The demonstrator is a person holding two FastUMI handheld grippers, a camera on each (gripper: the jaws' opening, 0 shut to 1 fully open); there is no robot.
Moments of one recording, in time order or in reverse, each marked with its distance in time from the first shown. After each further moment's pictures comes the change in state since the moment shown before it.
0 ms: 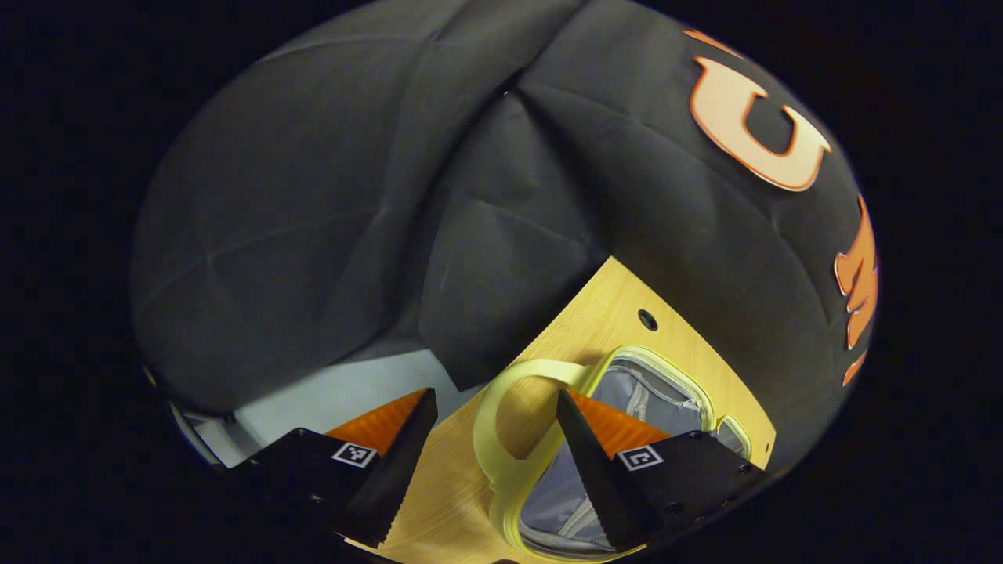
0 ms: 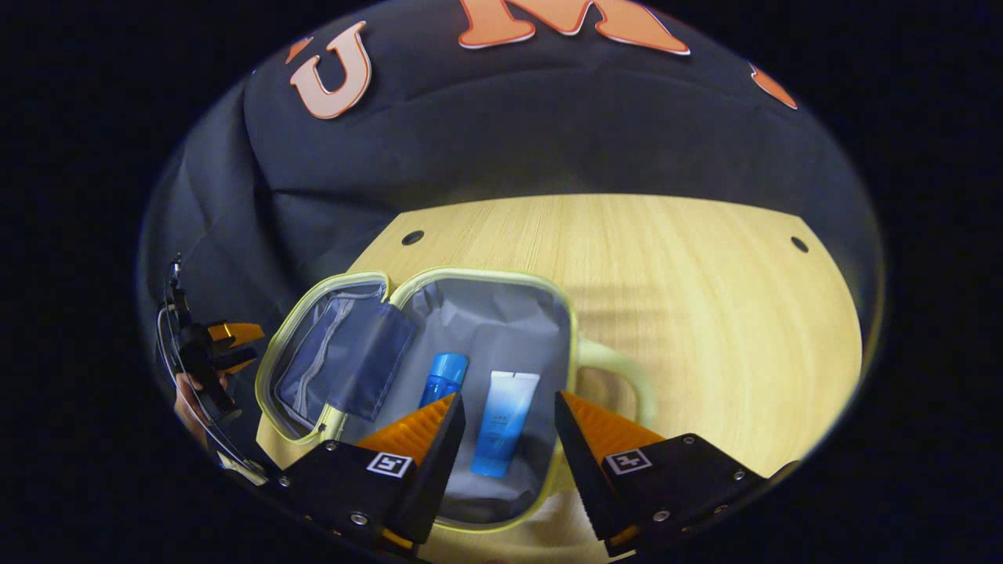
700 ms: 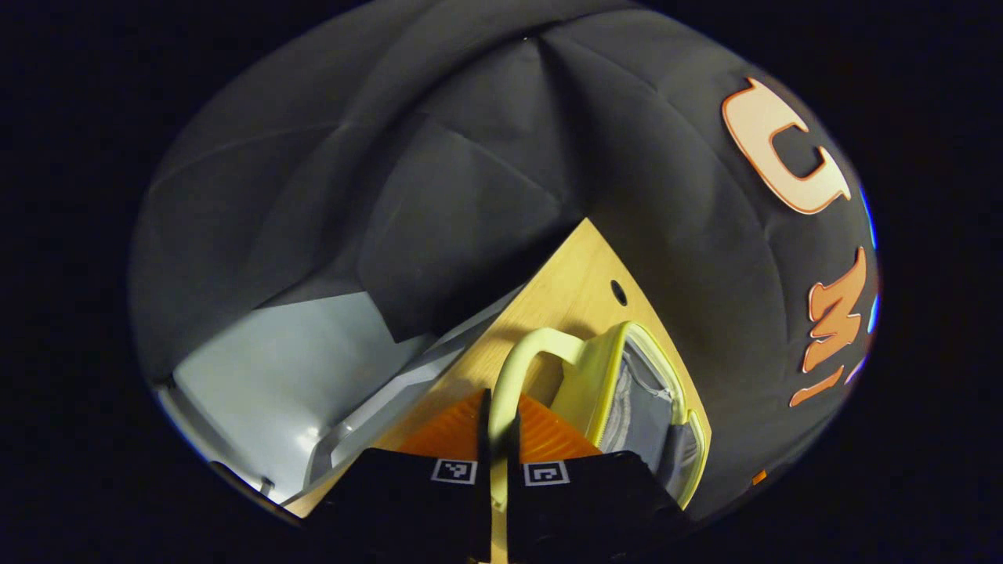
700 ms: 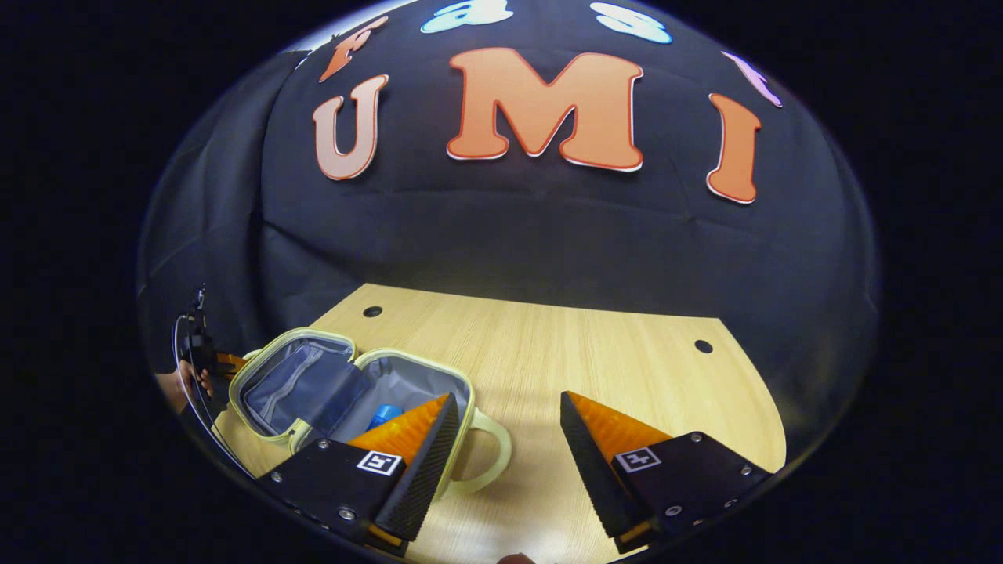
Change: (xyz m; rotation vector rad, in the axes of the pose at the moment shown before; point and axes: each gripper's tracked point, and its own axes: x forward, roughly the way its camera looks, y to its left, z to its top) left arm 0.044 -0.029 -0.032 -0.074 0.167 -0.261; right arm -0.111 -0.068 0.077 -0.151 -0.314 -0.196
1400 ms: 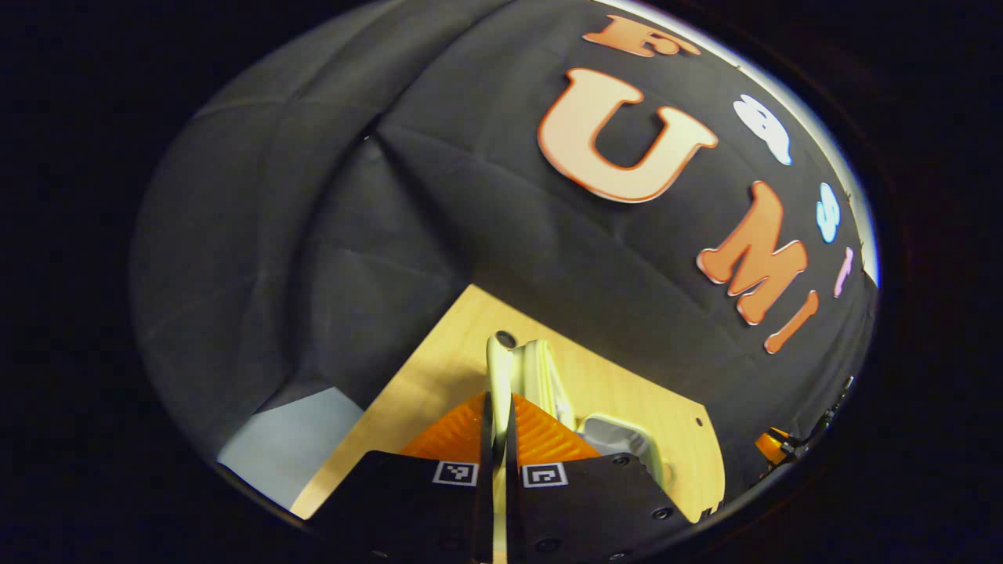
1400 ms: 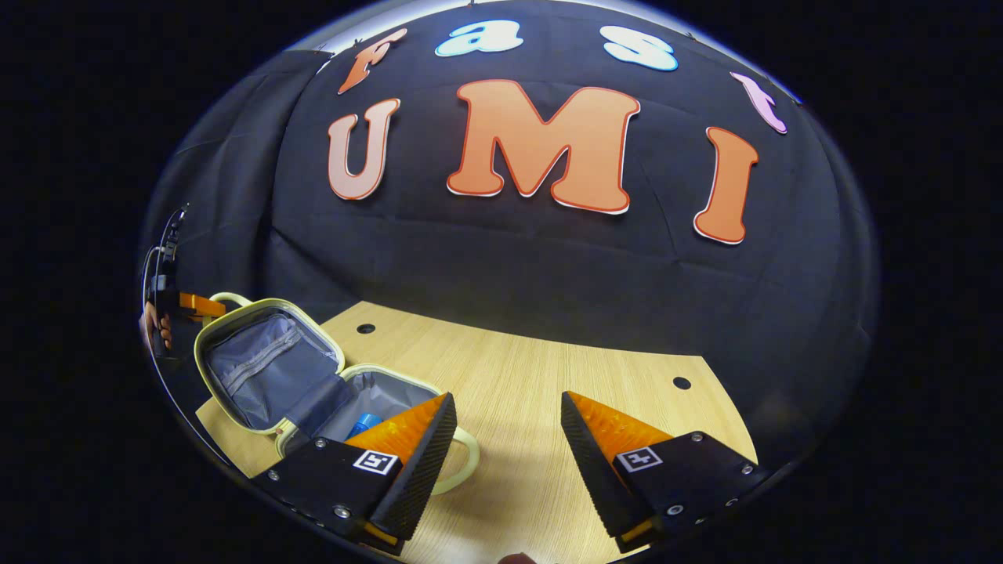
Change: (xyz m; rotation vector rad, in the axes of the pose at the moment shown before) left arm -0.129 -0.181 0.048 0.345 -0.222 -0.176; right arm -0.018 -0.023 0.027 -0.056 -0.122 0.018
